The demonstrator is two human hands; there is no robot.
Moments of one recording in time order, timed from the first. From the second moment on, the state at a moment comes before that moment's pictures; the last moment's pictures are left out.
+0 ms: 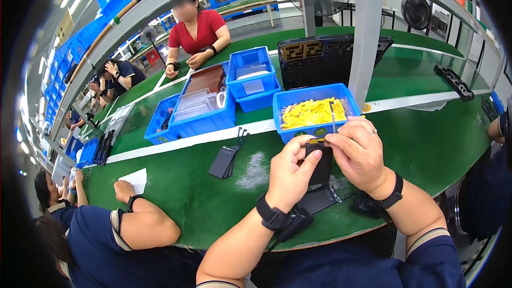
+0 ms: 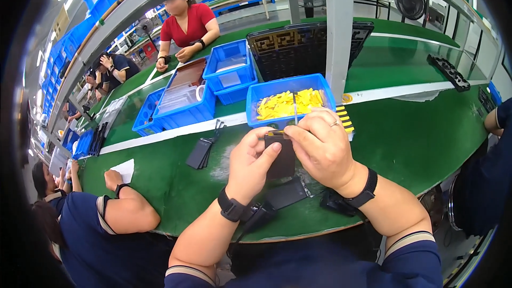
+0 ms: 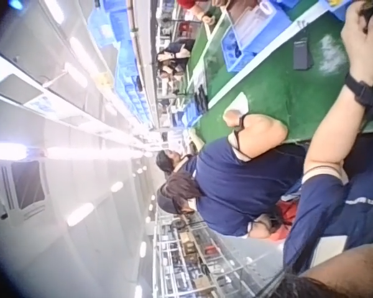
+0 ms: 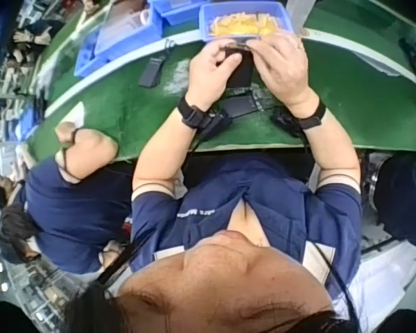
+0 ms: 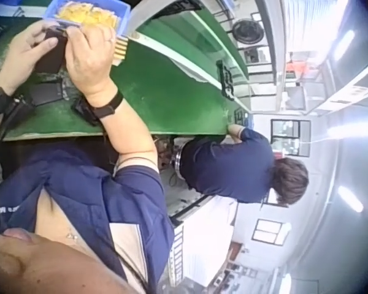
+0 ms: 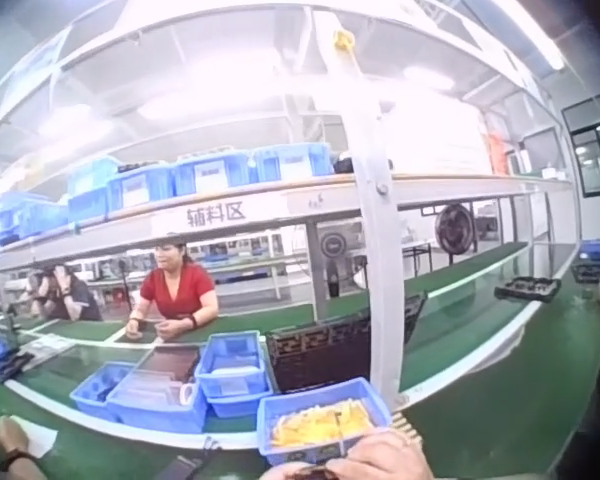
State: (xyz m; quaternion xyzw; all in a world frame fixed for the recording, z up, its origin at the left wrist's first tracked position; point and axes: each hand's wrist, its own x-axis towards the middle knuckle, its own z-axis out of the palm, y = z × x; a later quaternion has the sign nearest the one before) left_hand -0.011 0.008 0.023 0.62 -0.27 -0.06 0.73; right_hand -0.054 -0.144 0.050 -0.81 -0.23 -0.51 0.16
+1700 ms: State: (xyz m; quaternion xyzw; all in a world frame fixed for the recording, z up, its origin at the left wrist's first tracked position) left_hand -0.027 0.006 0.022 0.79 -0.32 0.14 0.51; right_hand -0.054 -0.144 0.038 -0.86 -0.18 -0.44 0.19
